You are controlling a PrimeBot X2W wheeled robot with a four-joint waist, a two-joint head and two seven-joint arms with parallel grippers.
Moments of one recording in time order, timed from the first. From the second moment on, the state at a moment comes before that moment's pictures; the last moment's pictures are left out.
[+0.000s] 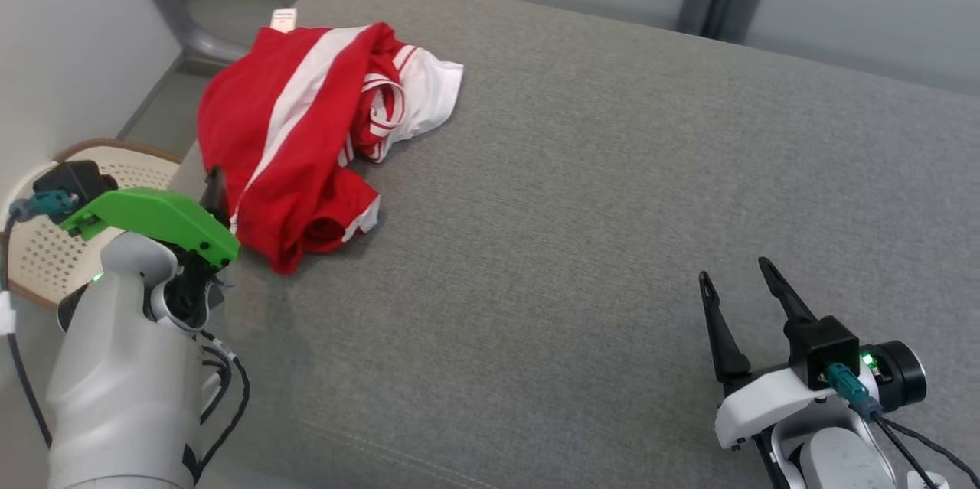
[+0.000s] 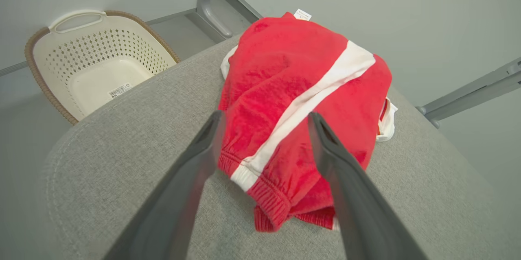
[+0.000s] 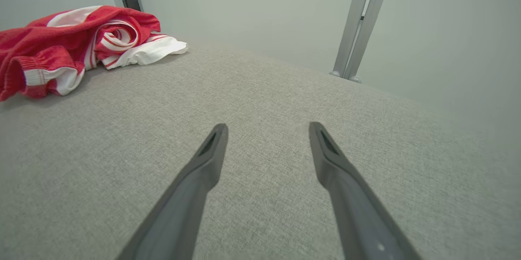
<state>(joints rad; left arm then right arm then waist) -0.73 0.12 0.10 0.95 -0.57 -0.06 0.14 -0.10 -0.05 0.04 0.26 -0.06 0.13 -0.26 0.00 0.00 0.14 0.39</state>
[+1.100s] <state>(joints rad) -0.85 0.31 -0.01 0.93 -0.44 0.02 0.13 -0.11 -0.05 0.05 0.24 0.01 0.13 -0.25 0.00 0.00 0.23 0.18</state>
